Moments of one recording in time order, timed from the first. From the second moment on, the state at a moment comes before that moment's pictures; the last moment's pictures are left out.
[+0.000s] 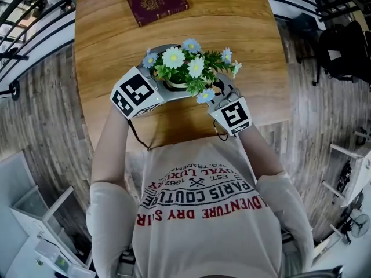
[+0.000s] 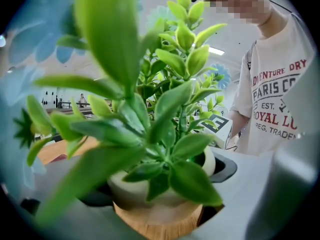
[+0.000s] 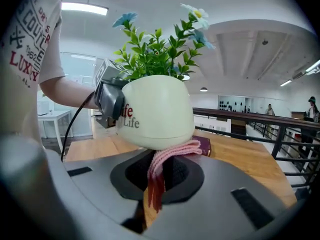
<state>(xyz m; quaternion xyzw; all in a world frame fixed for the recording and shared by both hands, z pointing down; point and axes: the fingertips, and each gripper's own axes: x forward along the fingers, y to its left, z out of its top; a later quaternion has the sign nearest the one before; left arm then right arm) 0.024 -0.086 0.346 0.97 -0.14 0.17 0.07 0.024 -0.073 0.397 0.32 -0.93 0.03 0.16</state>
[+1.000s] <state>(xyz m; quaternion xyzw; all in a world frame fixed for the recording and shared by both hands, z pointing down) -0.007 -0.080 0.354 0.97 -0.16 0.15 0.08 -0.004 -0.033 0.403 0.26 -0.95 0.07 0.14</state>
